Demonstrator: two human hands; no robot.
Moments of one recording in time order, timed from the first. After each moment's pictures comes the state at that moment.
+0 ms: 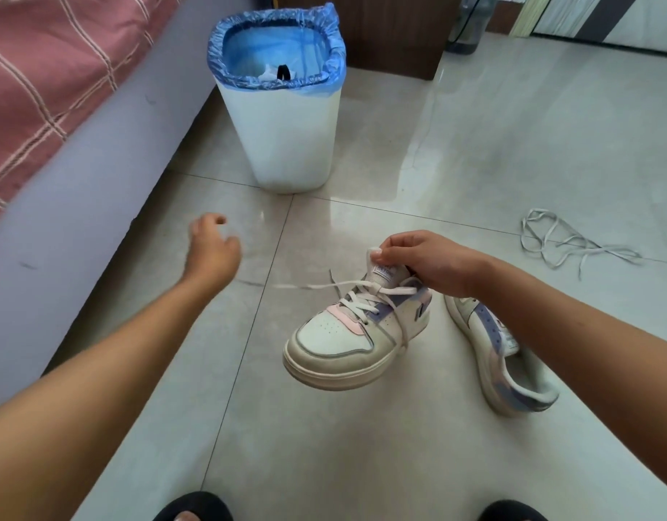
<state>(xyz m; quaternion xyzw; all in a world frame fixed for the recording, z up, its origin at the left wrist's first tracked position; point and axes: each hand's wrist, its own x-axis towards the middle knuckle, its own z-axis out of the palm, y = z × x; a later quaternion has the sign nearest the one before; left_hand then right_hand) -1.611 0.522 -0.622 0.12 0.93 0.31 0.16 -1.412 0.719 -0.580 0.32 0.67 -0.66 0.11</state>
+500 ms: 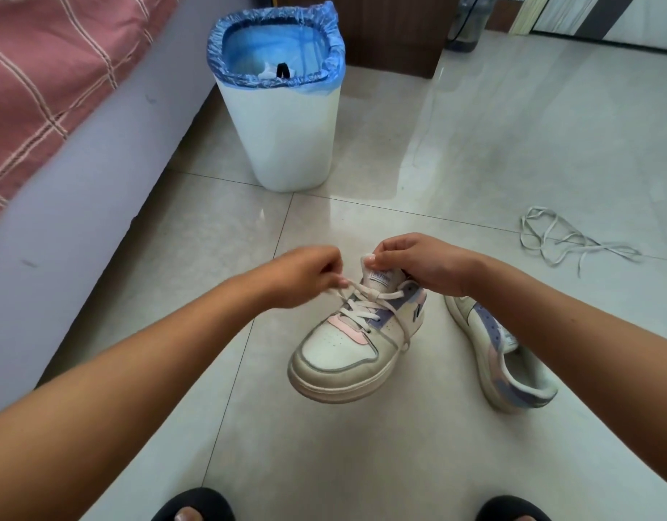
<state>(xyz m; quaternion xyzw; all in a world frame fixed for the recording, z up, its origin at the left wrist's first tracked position) -1.545 0.563 -0.585 0.48 0.79 0.15 0.36 -1.414 0.714 -0.581 0.31 0.69 -0.64 0.15</state>
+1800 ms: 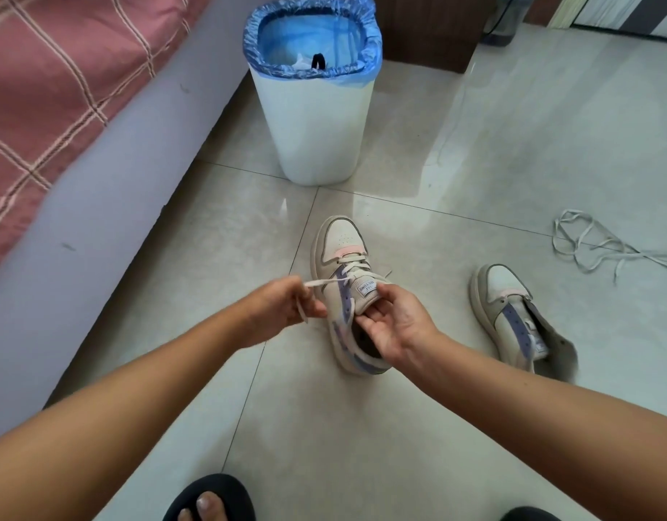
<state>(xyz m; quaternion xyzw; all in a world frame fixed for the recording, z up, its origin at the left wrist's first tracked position) -1.548 0.499 -0.628 0.04 0.65 0.48 0.58 -1.430 0.612 -0.627 0.52 0.15 -0.83 -0.13</state>
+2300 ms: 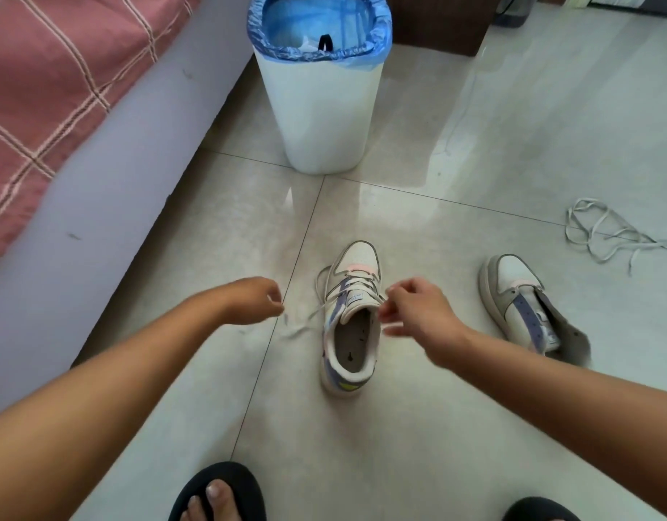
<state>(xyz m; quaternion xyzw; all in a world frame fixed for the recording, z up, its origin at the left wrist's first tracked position) -1.590 0.470 -0.642 0.31 0.84 0.00 0.44 -1.409 0.625 -0.625 0.53 0.57 -0.62 0.05</state>
